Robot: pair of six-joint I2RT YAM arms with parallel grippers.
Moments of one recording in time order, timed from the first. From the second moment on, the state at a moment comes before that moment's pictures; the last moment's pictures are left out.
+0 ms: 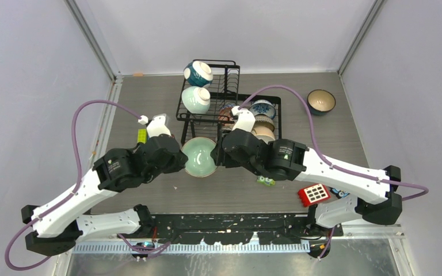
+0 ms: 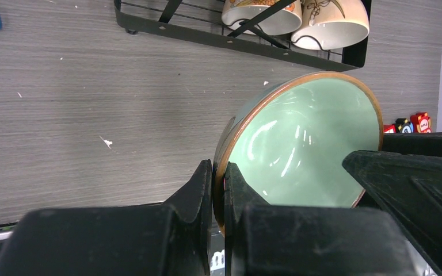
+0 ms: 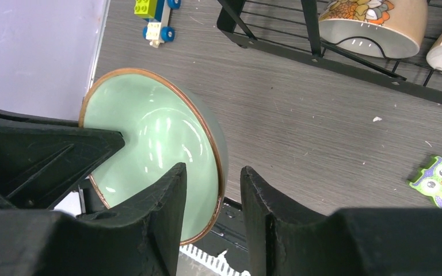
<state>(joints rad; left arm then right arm) -1.06 0.93 1.28 -1.15 -0.50 -1.00 1.25 1.33 1.45 -0.79 0.49 0.94</state>
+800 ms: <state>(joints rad) -1.06 0.92 1.27 -1.12 -0.52 -1.01 1.24 1.41 1.45 -0.83 0.49 0.92</state>
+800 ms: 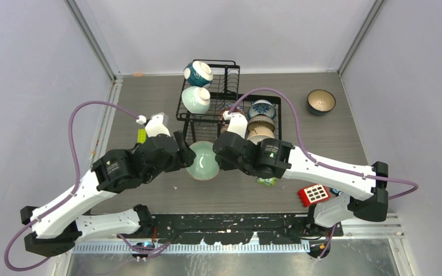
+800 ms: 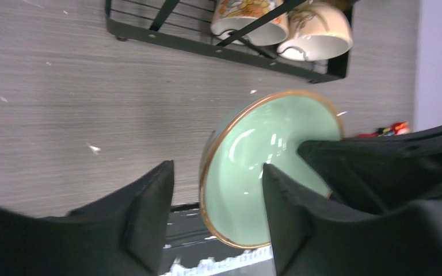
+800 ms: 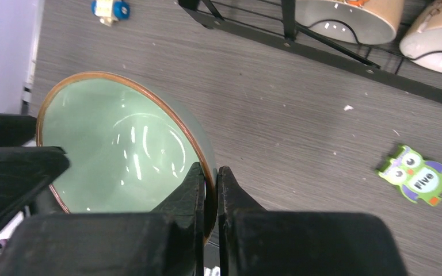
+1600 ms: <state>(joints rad) -1.06 0.62 1.09 -0.87 -0.59 -0.63 0.66 1.30 1.77 -1.11 0.55 0.62</state>
